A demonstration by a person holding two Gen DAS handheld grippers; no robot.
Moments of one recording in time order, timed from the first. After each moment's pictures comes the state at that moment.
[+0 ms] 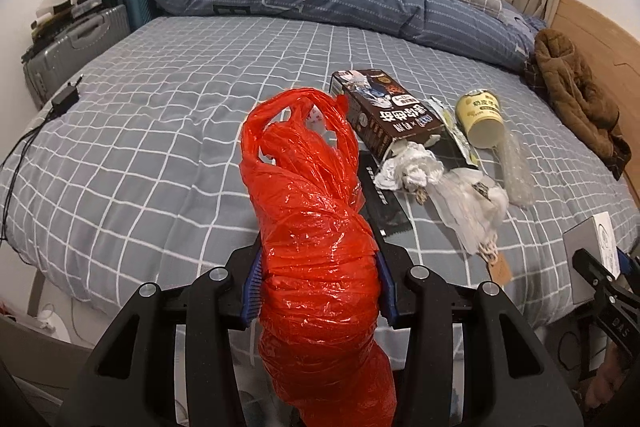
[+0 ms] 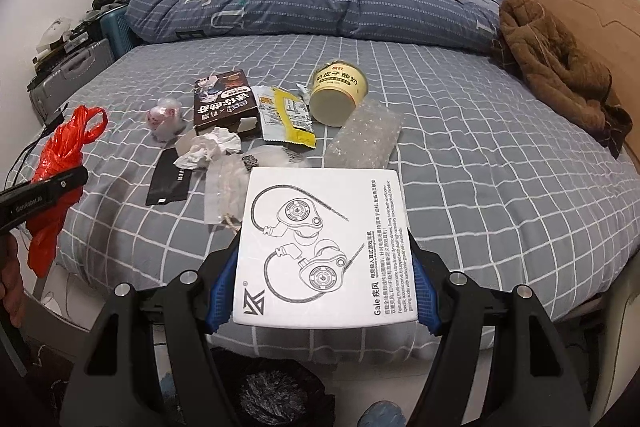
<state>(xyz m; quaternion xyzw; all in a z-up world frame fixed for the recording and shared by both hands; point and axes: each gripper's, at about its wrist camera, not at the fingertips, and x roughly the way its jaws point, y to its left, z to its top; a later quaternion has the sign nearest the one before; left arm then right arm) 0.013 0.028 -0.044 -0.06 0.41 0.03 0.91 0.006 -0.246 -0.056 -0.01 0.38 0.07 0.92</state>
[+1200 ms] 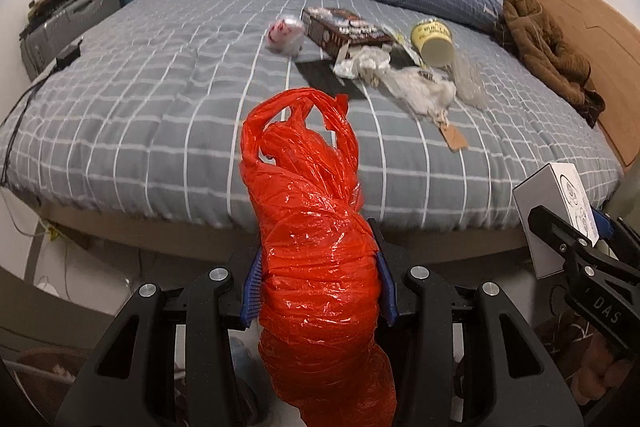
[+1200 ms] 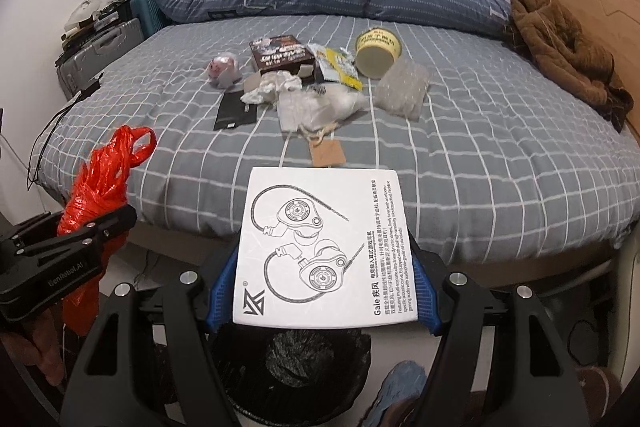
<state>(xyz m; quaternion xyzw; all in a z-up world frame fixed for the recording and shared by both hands) -0.109 -0.006 -0.080 -0.06 0.45 -0.01 0.89 -0.102 -0.211 -0.072 -0.01 0.40 0.10 0.91</state>
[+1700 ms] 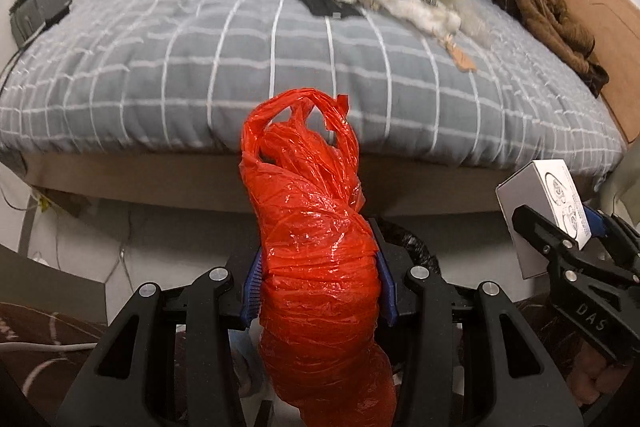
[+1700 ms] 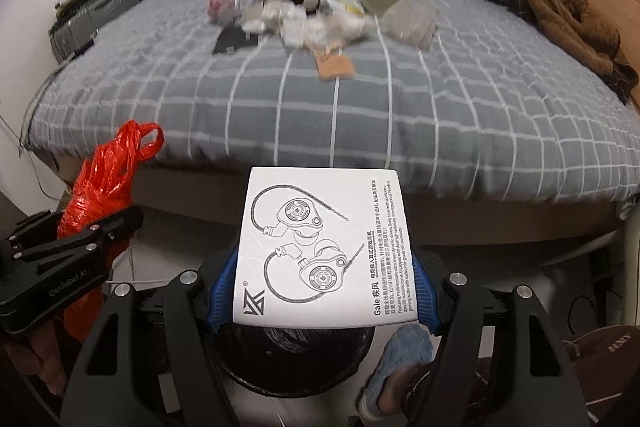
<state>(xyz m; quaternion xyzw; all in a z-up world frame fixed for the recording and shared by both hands) -0.128 -0.012 -0.140 -0.06 0.50 -0.02 0.86 -0.115 -0.203 -0.133 -0.03 0.47 0.09 0.88</state>
